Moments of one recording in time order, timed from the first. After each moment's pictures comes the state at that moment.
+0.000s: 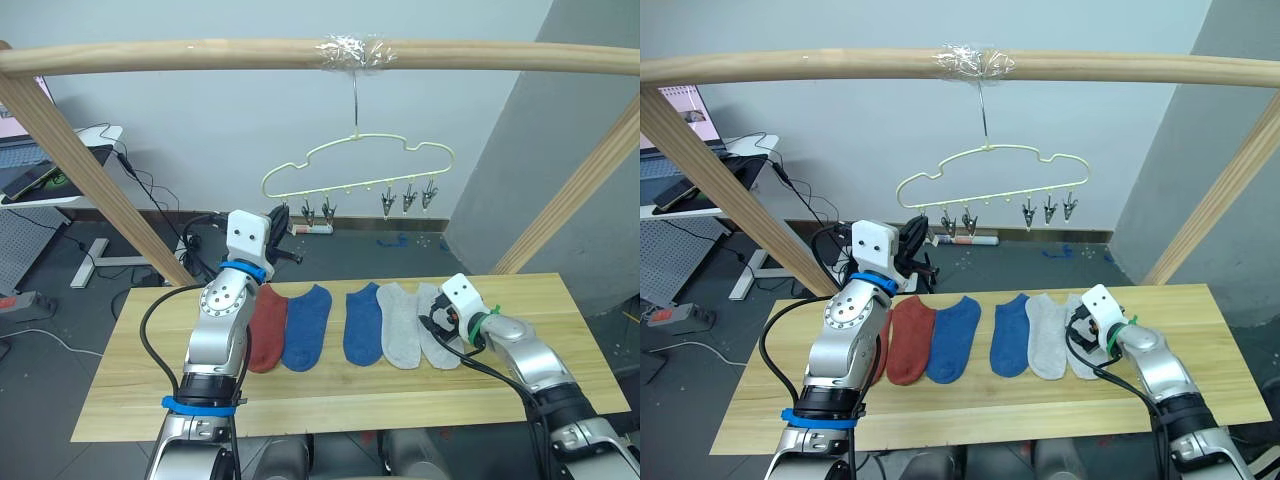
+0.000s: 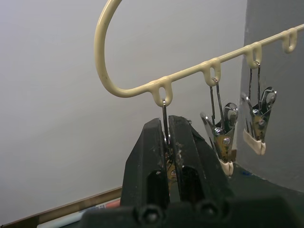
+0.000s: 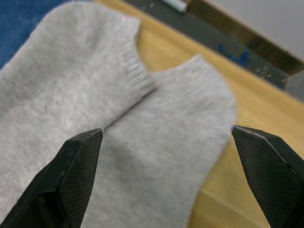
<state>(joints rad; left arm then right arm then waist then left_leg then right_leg) -0.36 0.19 0.05 0.05 -0.18 0.09 -0.27 -0.30 -0.48 0.19 0.34 0.03 0.39 0.50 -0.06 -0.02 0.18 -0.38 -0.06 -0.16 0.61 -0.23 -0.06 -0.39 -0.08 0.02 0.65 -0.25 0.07</state>
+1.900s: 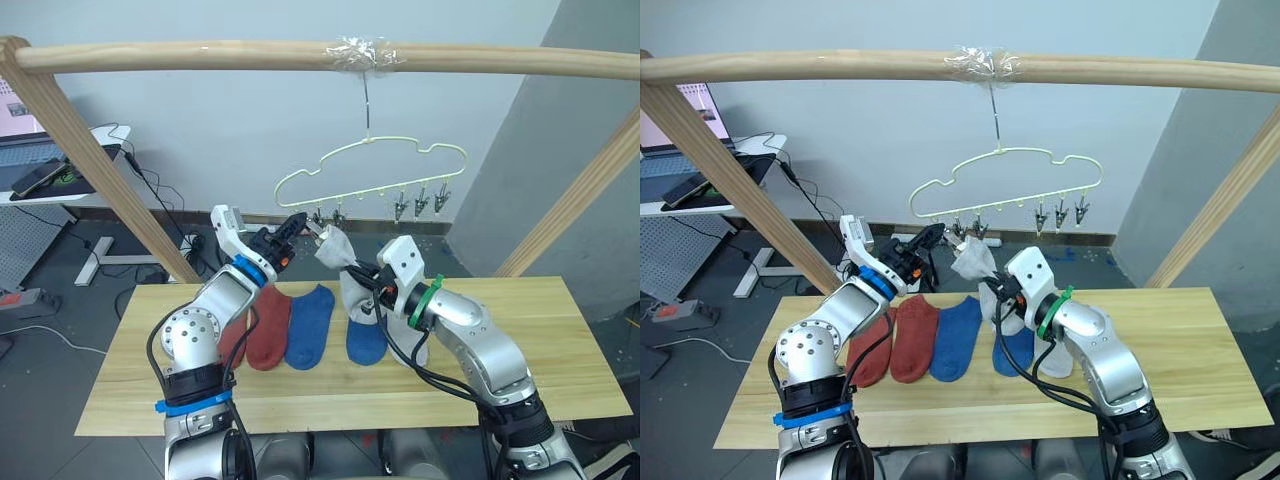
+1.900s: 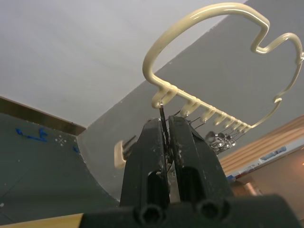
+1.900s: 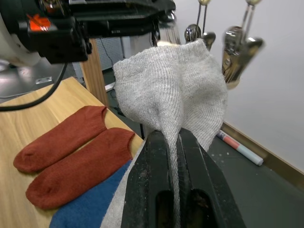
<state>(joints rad) -0.42 0.07 0.36 -0.09 -1.08 0.86 -0.10 -0.29 -0.22 0.25 -0.30 0.15 0.55 0.53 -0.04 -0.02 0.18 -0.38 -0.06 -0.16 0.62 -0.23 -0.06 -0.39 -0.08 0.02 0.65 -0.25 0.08</state>
